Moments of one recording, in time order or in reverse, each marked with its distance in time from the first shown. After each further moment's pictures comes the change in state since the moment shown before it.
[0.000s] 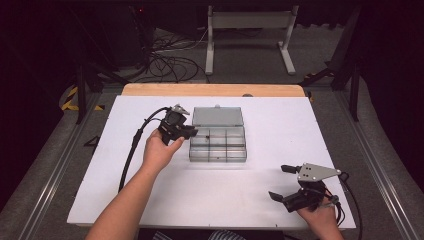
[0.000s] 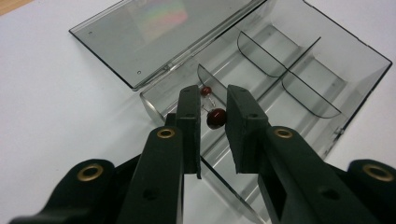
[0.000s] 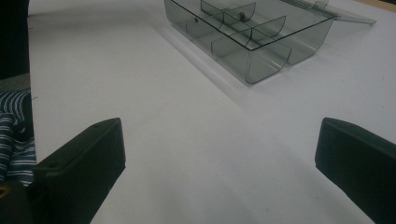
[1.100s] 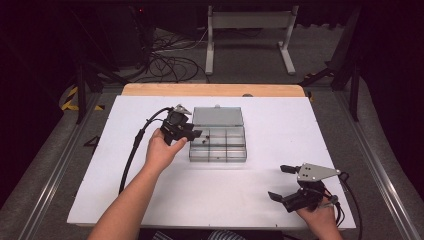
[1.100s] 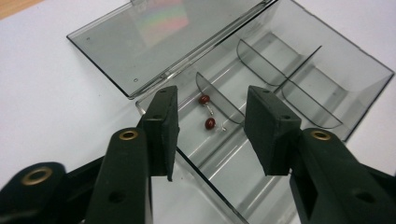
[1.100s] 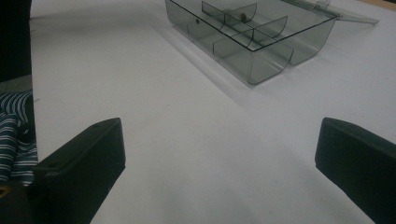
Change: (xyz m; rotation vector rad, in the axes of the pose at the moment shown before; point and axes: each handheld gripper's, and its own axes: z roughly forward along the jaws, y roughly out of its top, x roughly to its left) left arm -0.007 0.001 -0.004 -0.033 0.004 0.006; right arm 0.001 0.000 0.002 -0.004 0.003 0.007
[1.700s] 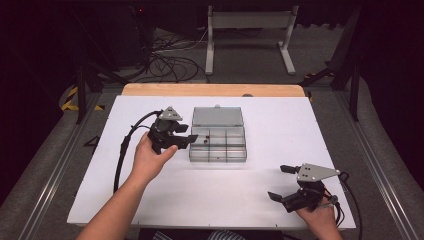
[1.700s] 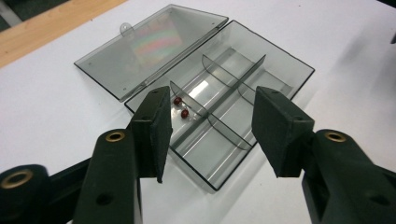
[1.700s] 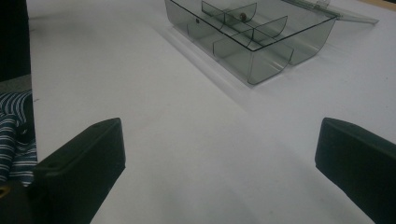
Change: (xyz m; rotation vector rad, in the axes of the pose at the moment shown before) left arm -0.029 -0.011 -0.060 -0.093 -0.006 0.082; right arm 0.000 0.000 0.000 0.001 -0.002 0.000
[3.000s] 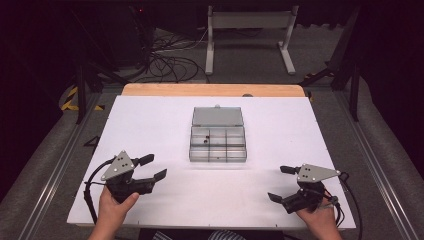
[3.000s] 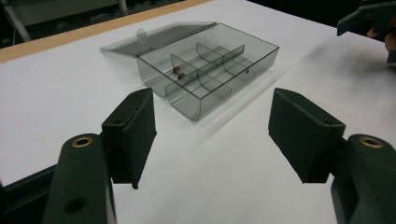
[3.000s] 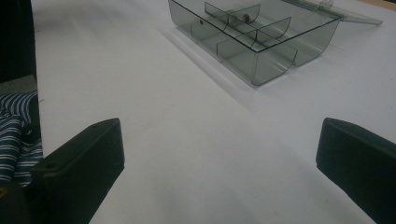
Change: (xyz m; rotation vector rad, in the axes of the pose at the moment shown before) left arm -0.017 -0.135 -0.066 -0.277 0.032 -0.024; right arm 0.002 0.000 -0.001 -0.005 0.009 0.001
